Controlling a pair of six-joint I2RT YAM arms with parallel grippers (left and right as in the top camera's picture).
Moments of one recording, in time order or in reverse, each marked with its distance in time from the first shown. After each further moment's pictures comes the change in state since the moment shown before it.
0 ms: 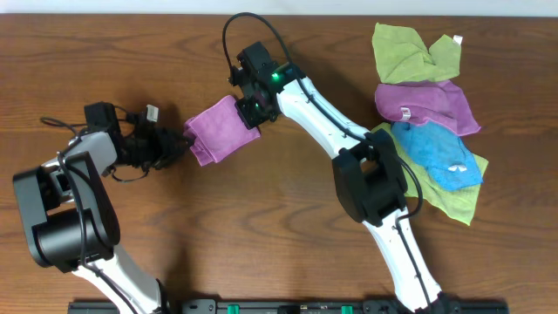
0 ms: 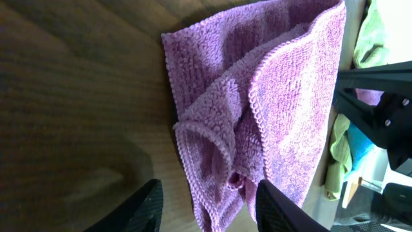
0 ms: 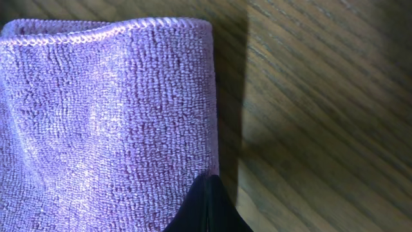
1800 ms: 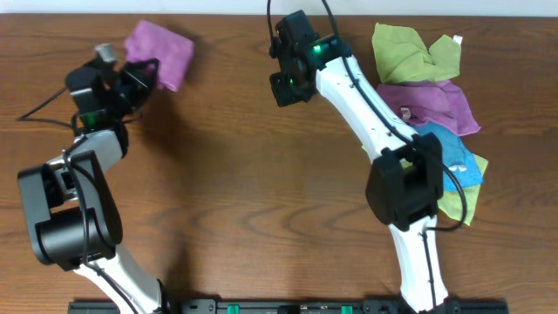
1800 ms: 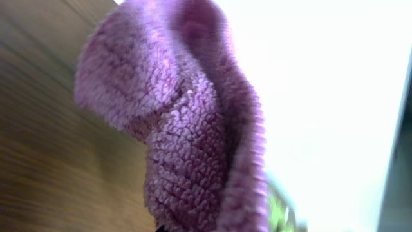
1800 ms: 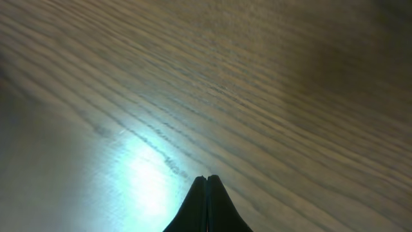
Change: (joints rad) left arm -0.019 0.004 0.021 1.011 -0.236 -0.848; right arm -0.126 -0.182 0.002 -0.183 0.089 0.062
